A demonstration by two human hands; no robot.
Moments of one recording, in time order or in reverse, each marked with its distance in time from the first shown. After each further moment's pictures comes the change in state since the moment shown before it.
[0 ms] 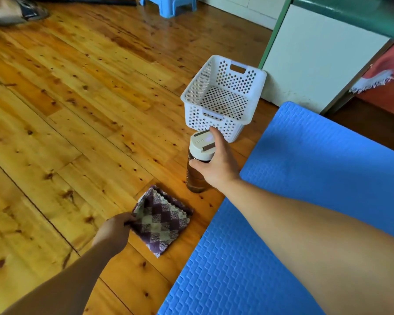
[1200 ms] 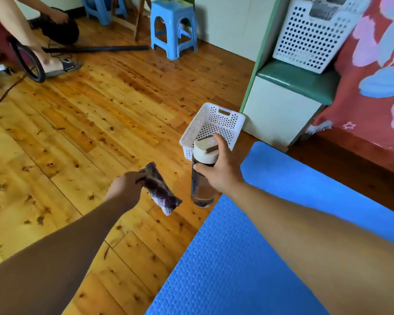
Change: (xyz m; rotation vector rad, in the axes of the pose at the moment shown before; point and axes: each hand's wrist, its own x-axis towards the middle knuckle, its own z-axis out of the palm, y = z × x) left_hand -0.127 0.226 -0.238 0.021 0.195 0.131; right_hand -0.023 -0.196 -0.195 0.083 -0.081 -0.010
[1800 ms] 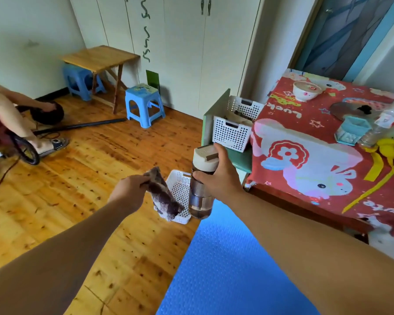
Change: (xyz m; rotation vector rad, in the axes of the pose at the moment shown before) left_hand -0.083 0.339 -0.284 0.063 0.041 0.330; right_hand -0.007 -0.291 -0.315 0.046 0.259 0.011
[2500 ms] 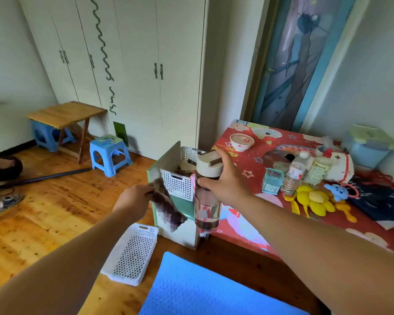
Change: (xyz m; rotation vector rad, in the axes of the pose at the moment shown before) left_hand 0.064 0.306 0.031 0.049 0.092 0.210; right_hand 0.098 0.006 -0.310 0.007 0.058 -0.136
